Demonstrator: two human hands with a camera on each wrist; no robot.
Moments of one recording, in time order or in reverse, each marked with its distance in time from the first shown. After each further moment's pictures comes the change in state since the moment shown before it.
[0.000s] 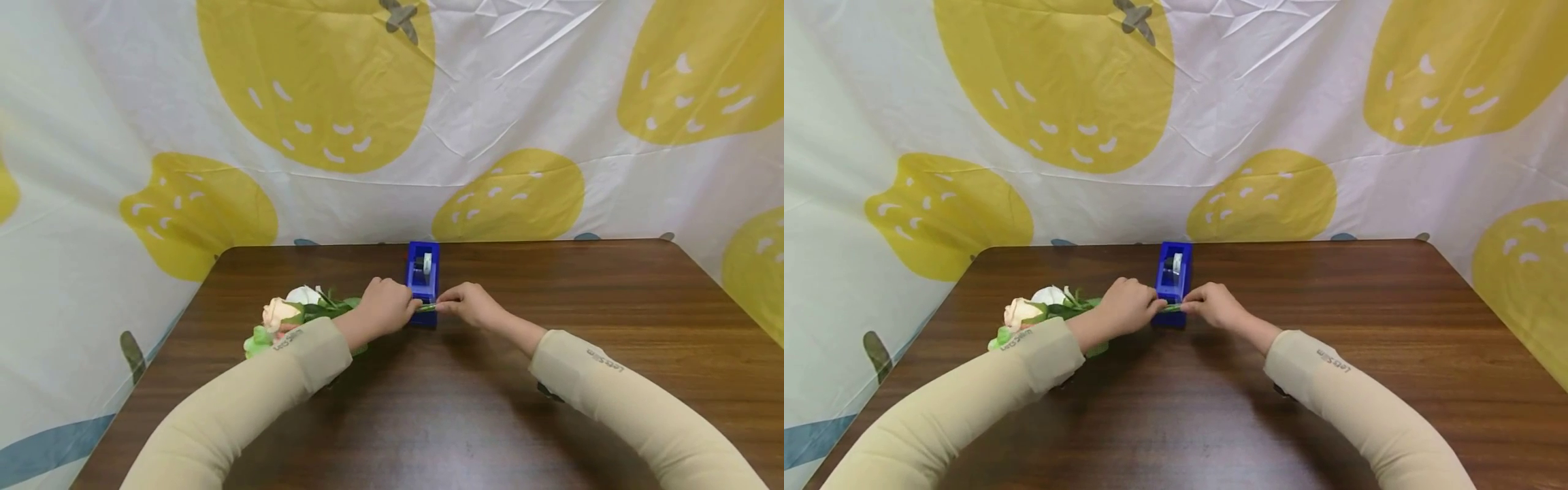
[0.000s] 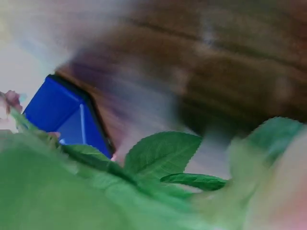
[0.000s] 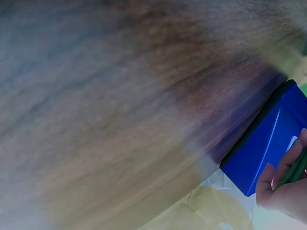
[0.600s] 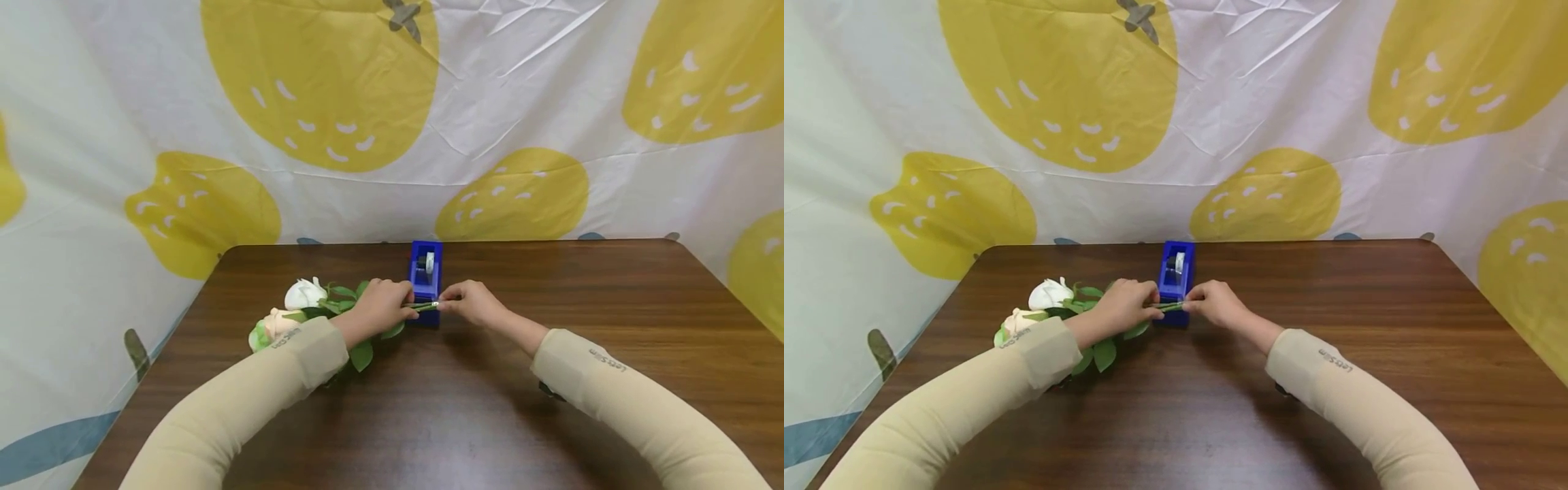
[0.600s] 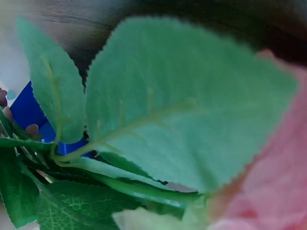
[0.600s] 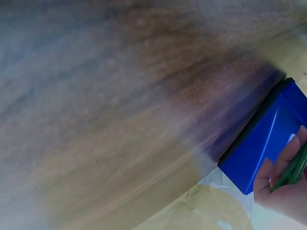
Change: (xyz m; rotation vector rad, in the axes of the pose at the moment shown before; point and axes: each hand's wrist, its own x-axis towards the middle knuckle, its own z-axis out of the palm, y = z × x) left_hand -0.006 -0.007 0.004 -0.243 -0.003 -0.010; right_hand -0.005 0.001 -0.002 0.023 0.019 -0.005
